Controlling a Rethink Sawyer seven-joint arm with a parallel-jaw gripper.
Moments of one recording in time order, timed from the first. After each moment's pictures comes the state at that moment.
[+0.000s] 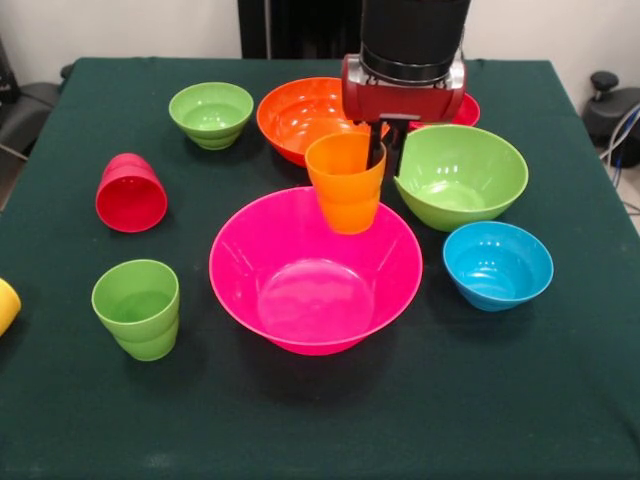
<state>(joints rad) -0.26 -0.57 0.18 1.43 -0.28 0.70 1.84</state>
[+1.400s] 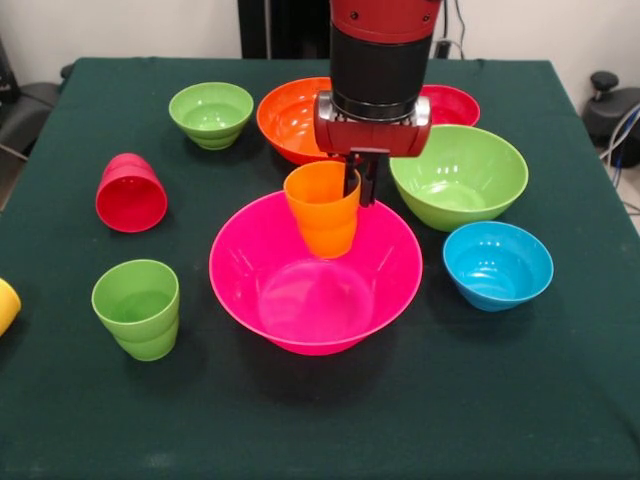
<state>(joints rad) -0.30 -0.50 0.18 1.42 -0.29 0.64 1.84</state>
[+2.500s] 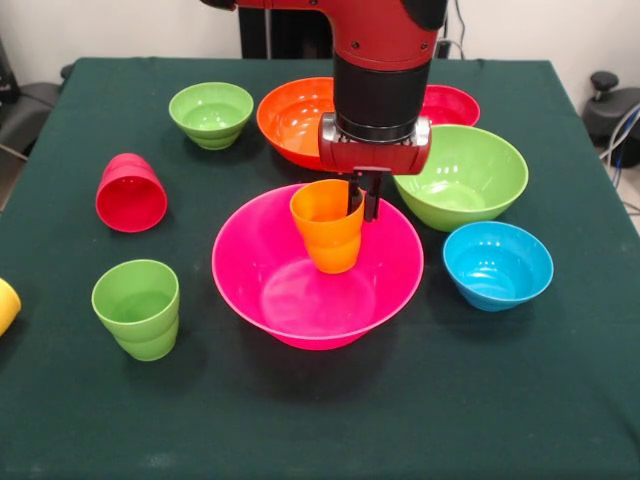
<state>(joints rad) -0.30 -0.46 0.18 1.41 -0.29 0.59 1.84</state>
